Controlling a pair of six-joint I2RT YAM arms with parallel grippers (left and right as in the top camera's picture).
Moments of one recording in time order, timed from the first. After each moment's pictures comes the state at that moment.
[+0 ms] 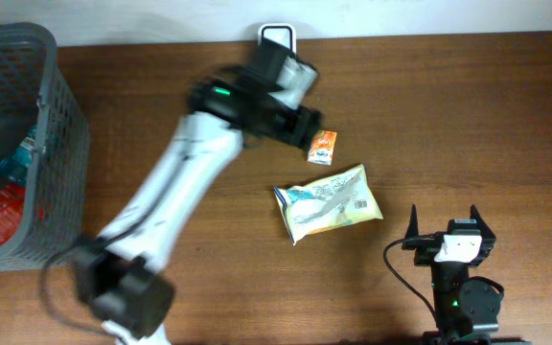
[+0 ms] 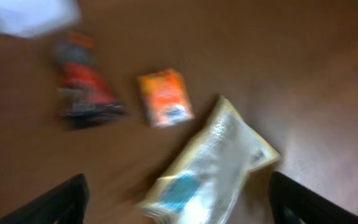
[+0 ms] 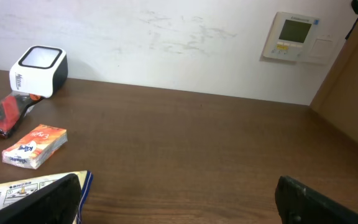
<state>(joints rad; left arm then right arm) -0.48 1.88 1.88 -0.98 0.24 -0.08 0.00 0.01 0.01 -0.07 0.11 -0.14</state>
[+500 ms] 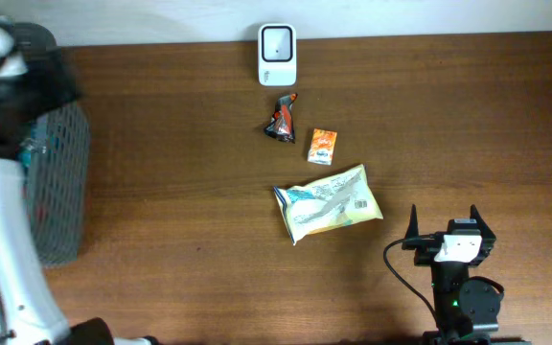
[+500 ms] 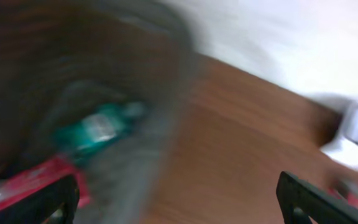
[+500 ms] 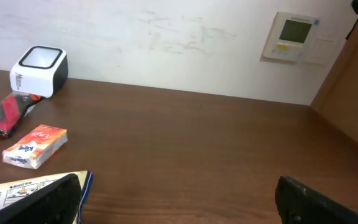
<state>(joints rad) 0.32 1.59 1.95 -1.09 -0.01 -0.17 0.00 0.01 0.01 -0.07 0.11 -0.14</state>
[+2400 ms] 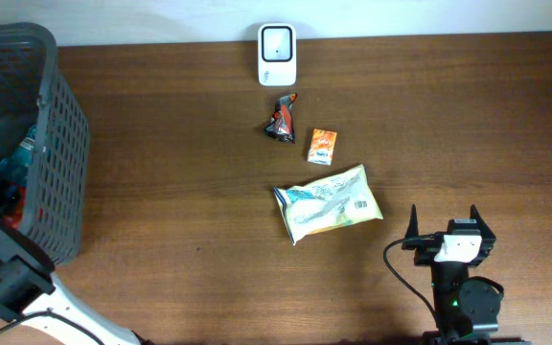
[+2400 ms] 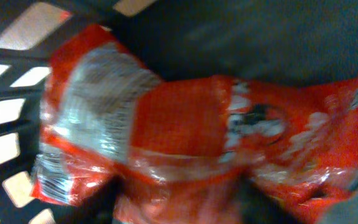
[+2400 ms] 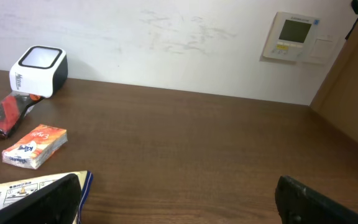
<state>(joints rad) 0.73 2.18 1.77 -1.06 -0.29 -0.36 0.00 0.01 0.01 -0.07 0.11 -0.14</state>
